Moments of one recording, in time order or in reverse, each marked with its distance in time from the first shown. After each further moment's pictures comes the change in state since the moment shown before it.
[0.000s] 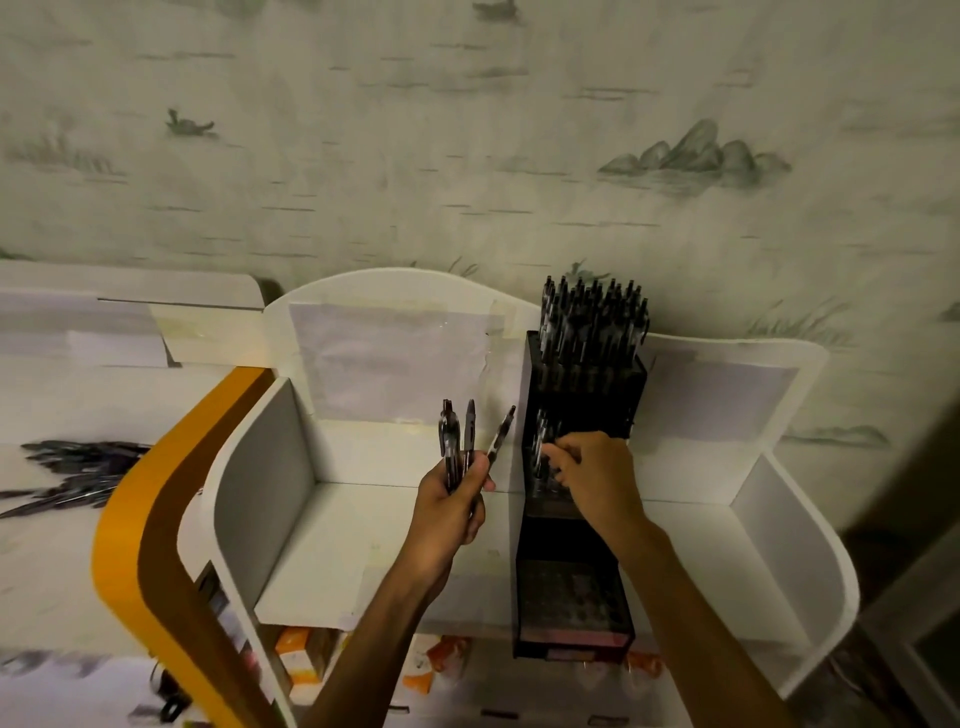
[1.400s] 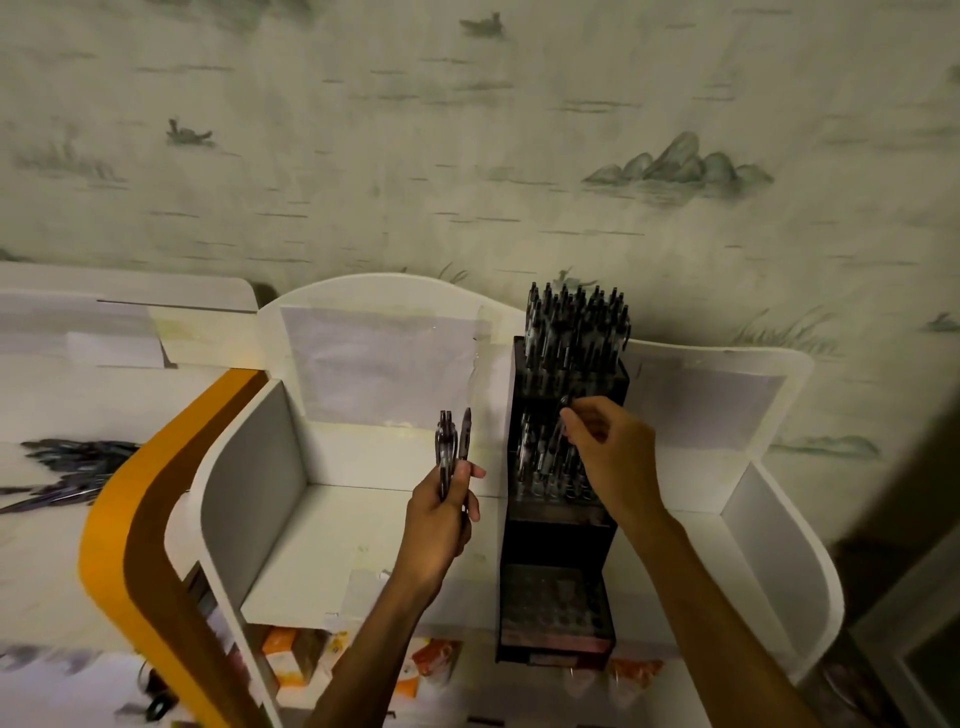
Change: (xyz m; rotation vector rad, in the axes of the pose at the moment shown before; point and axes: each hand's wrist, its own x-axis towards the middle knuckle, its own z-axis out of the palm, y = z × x) left_hand -0.003 -0.011 0.016 0.048 0.085 0.002; right_hand 0.011 0.002 -0.040 0.201 0.250 -0.135
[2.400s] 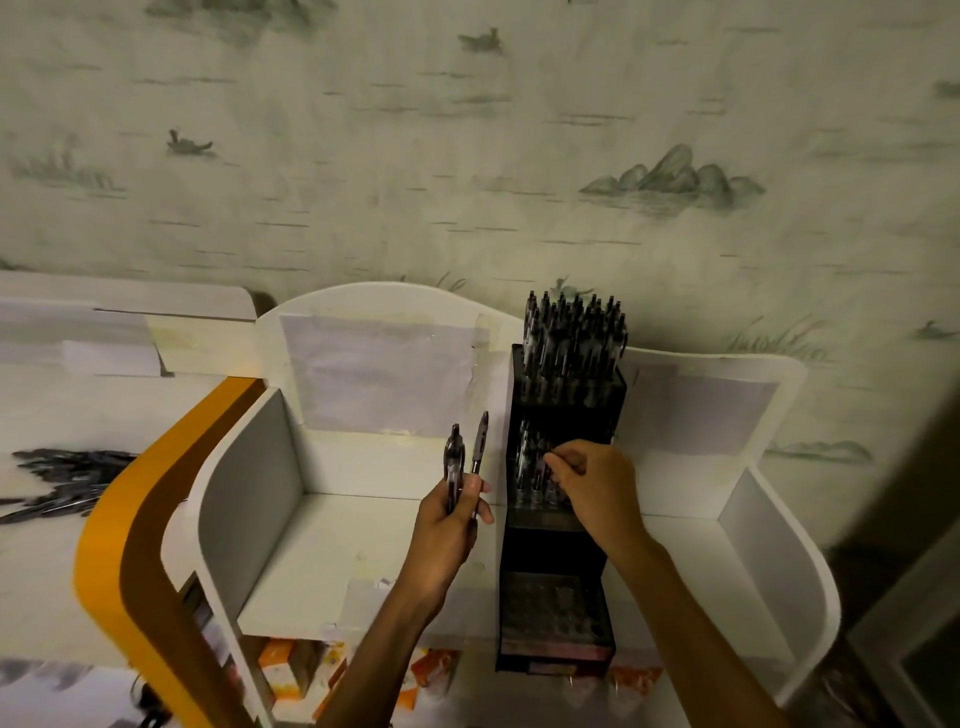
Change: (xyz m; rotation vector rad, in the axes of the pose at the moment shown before) left_hand -0.002 0.000 0.006 -0.038 -0.020 -0.023; right_hand -0.021 0.011 0.014 -0.132 -0.161 0.117
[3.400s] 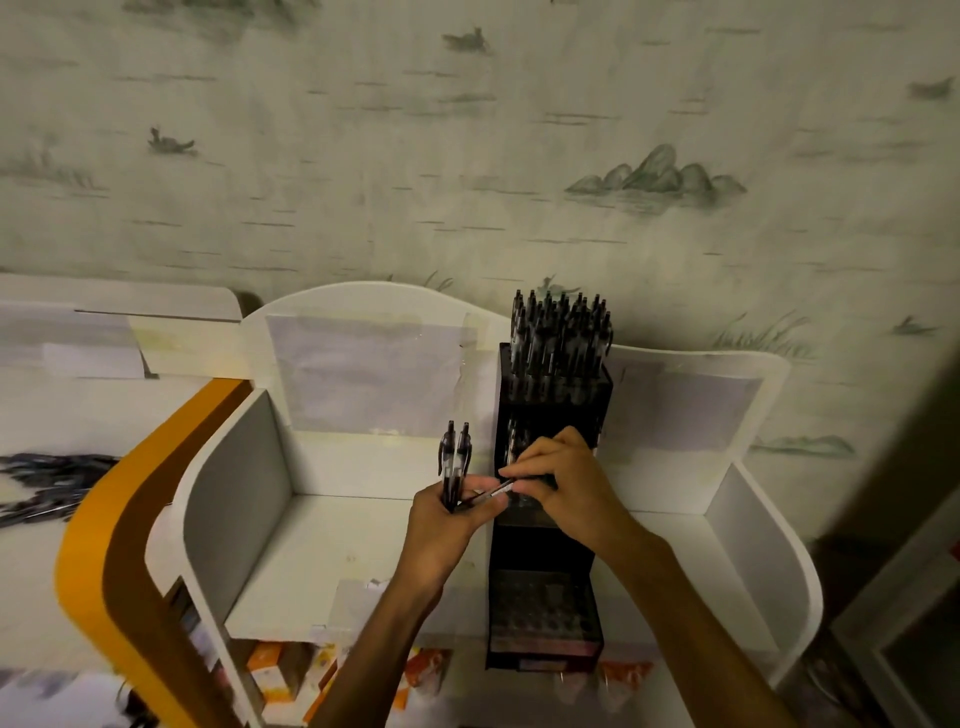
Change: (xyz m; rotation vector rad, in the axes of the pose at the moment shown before) left_hand -0.001 0.011 0.013 0.015 -0.009 0.025; right_hand -0.005 -0.018 -0.011 -0.140 -0.252 -0.324
